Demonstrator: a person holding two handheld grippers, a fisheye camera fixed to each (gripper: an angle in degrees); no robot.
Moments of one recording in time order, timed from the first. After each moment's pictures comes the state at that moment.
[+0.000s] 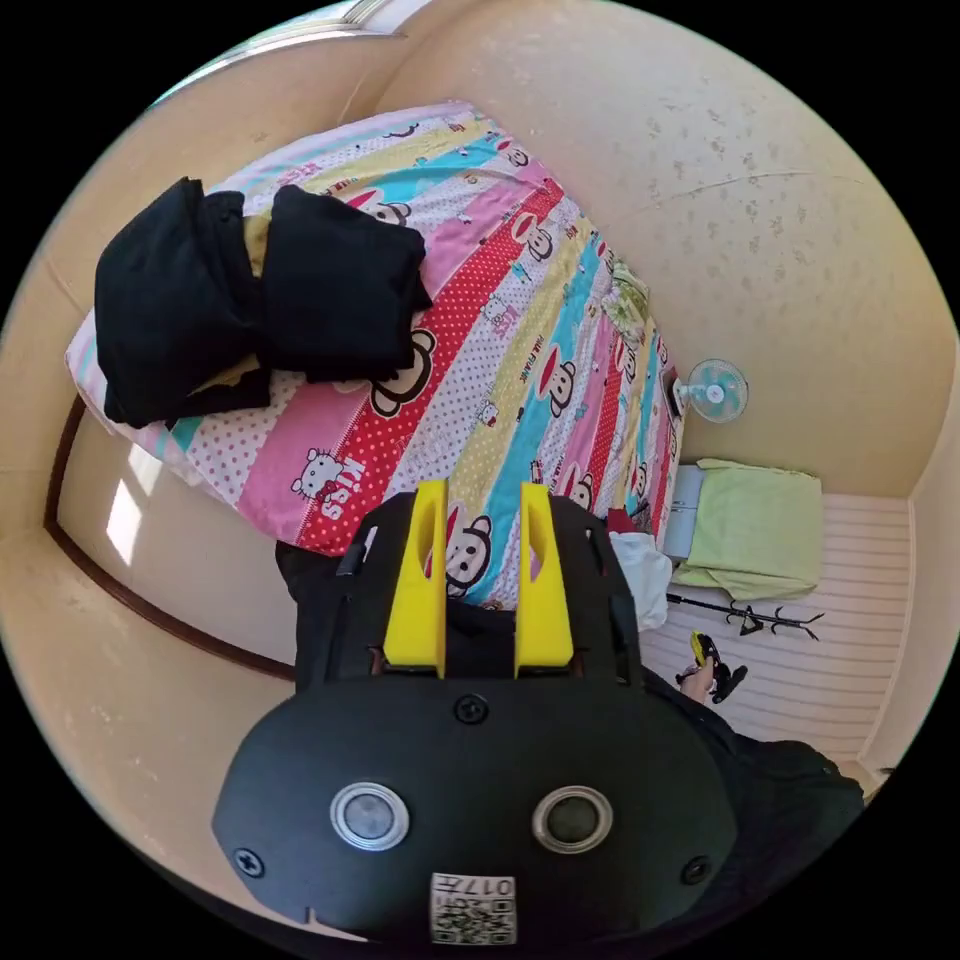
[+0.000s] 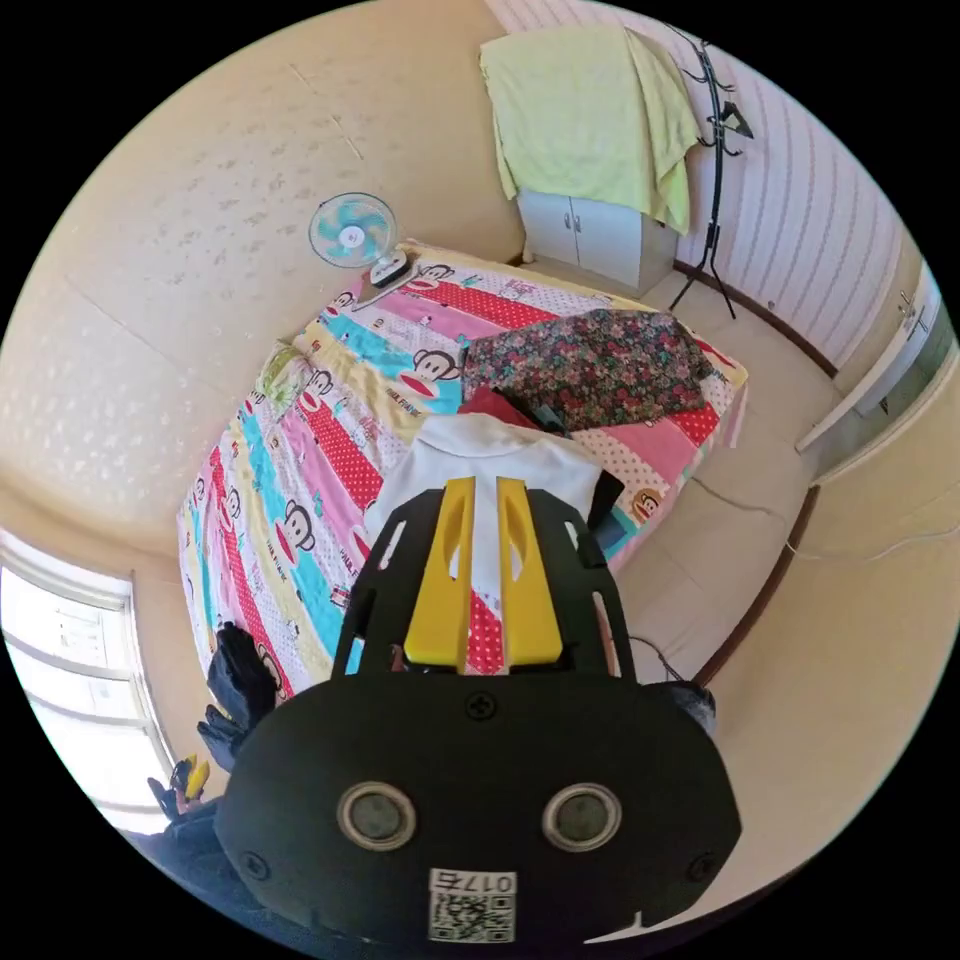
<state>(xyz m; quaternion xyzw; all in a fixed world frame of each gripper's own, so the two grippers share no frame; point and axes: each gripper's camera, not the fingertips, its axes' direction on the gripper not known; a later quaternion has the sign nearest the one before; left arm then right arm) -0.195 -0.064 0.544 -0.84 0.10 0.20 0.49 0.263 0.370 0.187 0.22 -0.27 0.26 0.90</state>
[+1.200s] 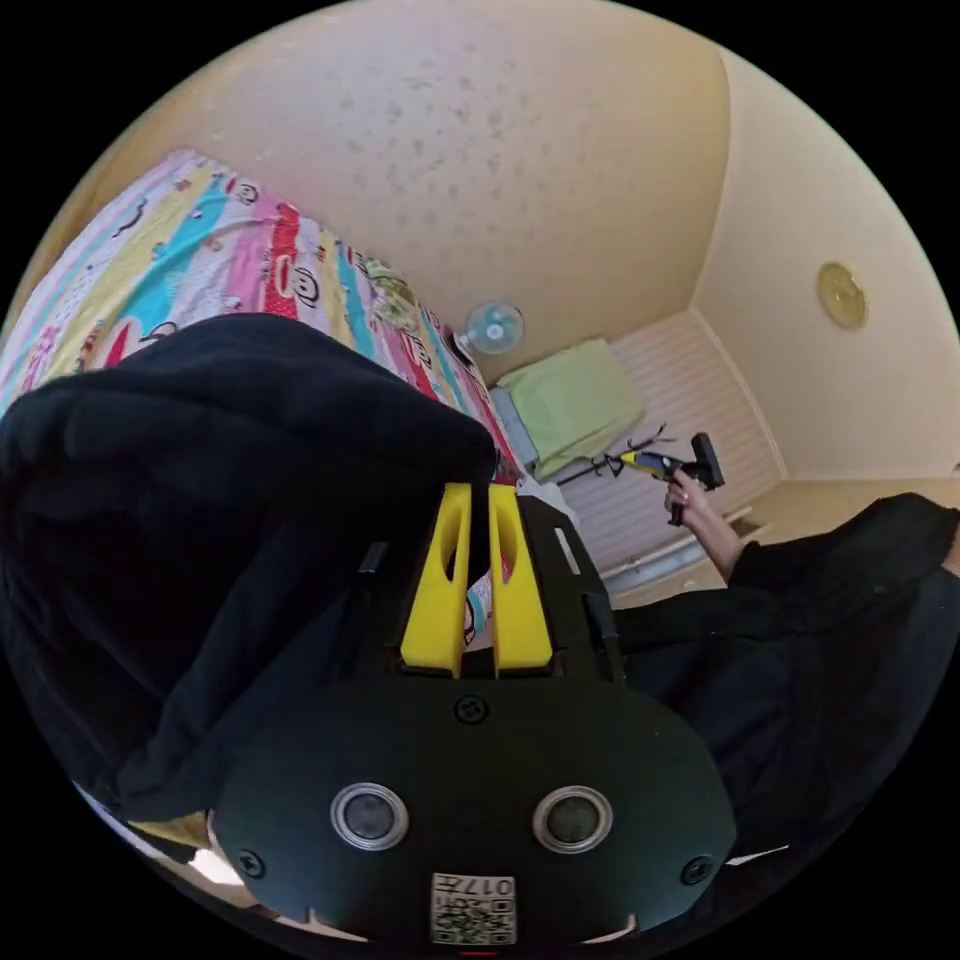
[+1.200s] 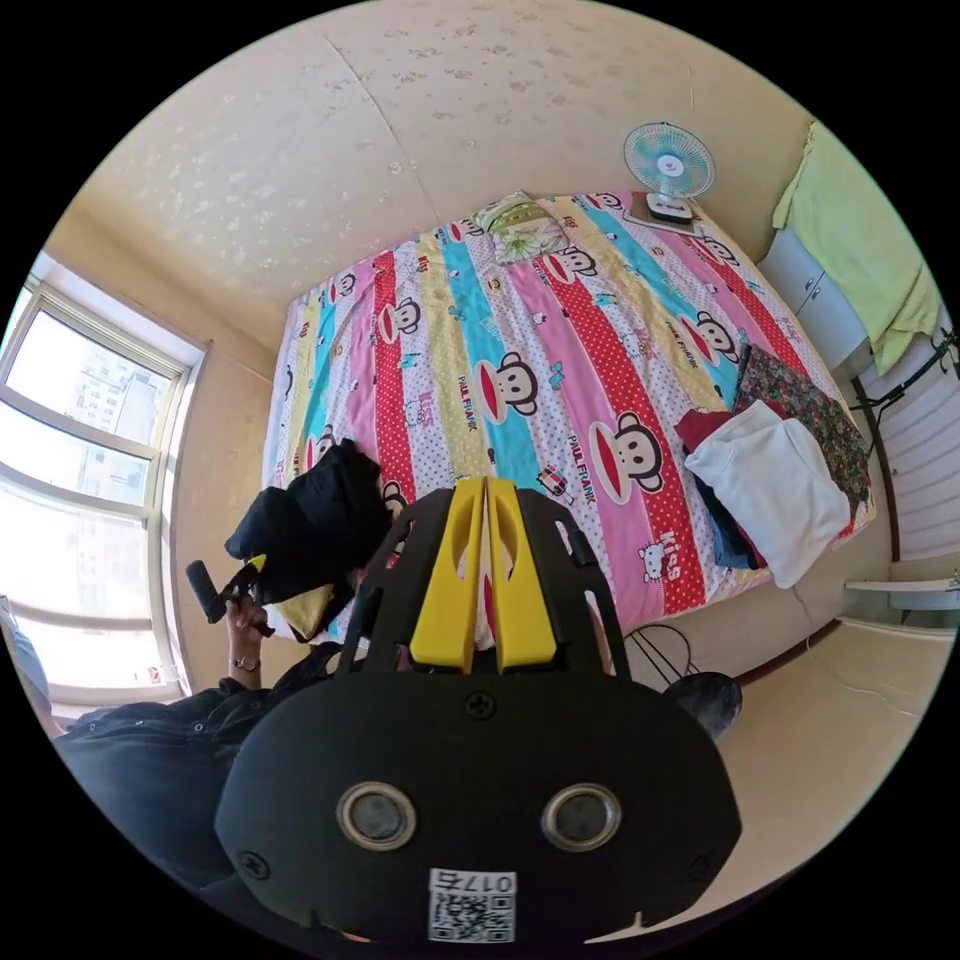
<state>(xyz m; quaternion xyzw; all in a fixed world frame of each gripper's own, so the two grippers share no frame) -0.130 -0.049 0.687 -0.82 0.52 0.14 0.21 -0.357 0.266 0.317 0.15 -0.31 0.02 0.94</state>
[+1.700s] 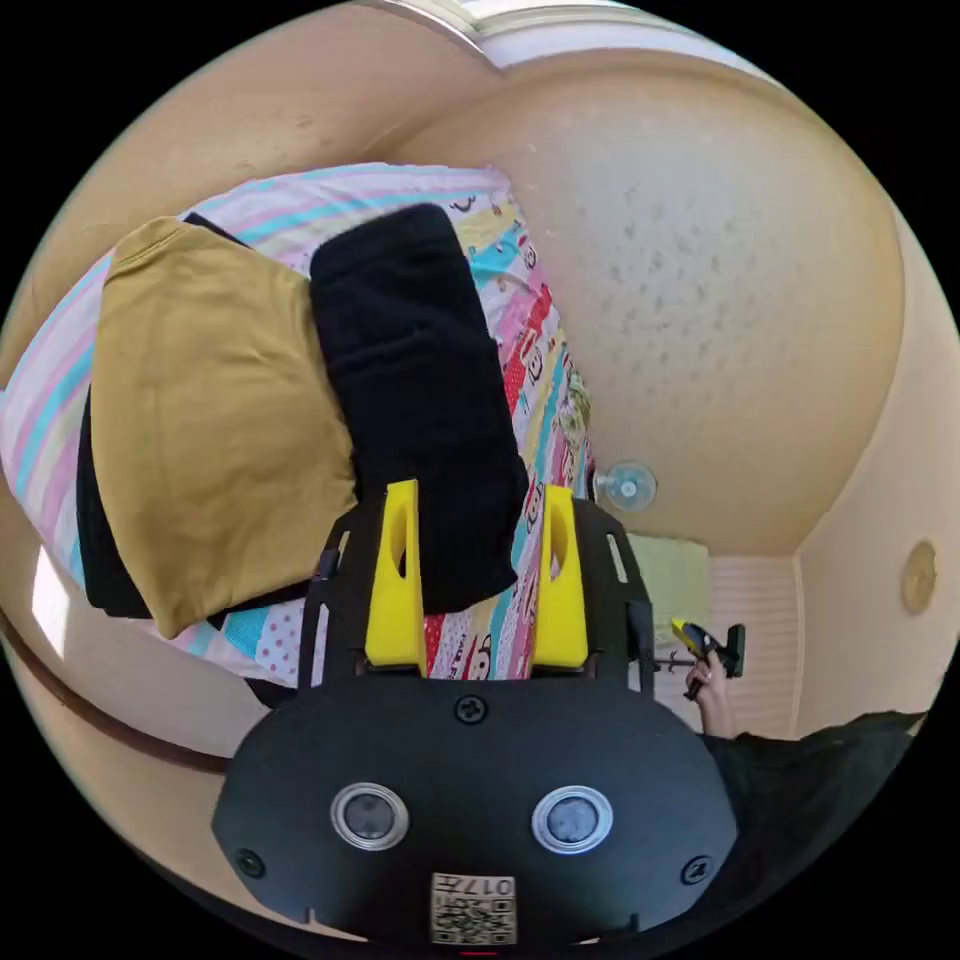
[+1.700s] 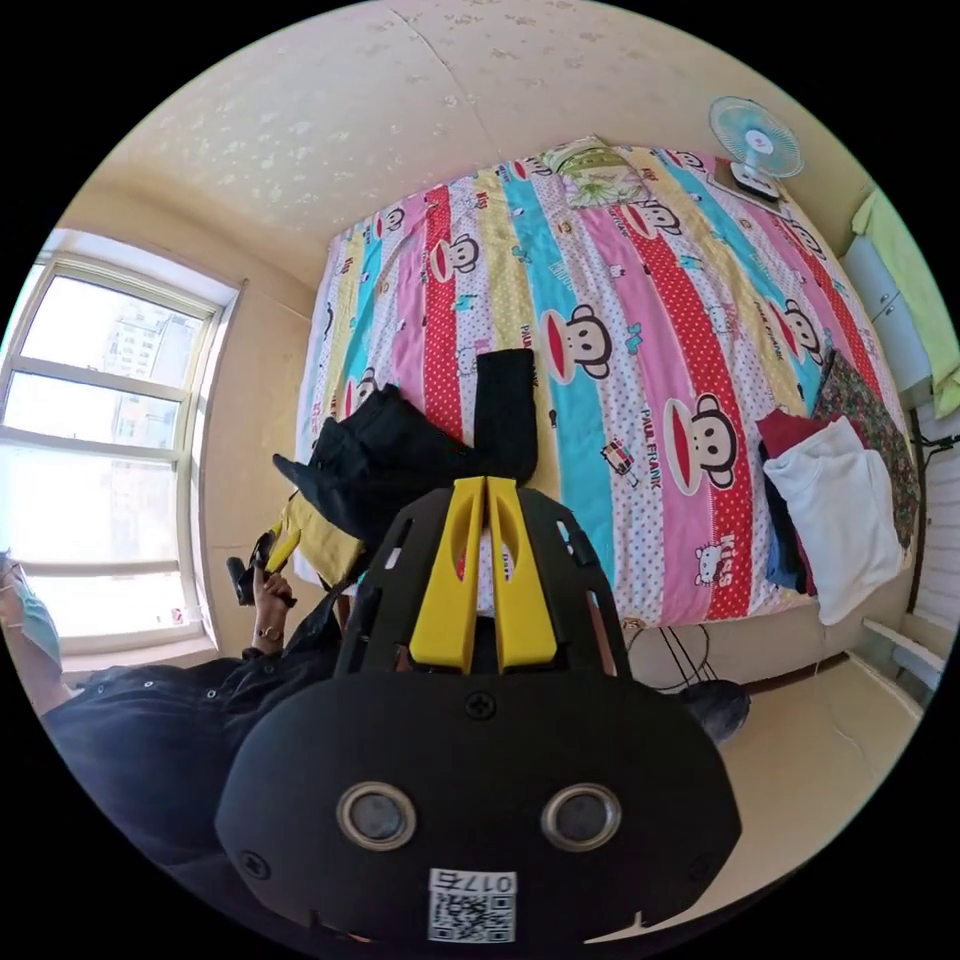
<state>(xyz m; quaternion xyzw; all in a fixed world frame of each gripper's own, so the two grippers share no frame) -0.309 -0.116 0.840 -0.83 0.18 -0.01 0.53 -0.427 0.205 0.461 0.07 -0.36 -0.10 0.93</state>
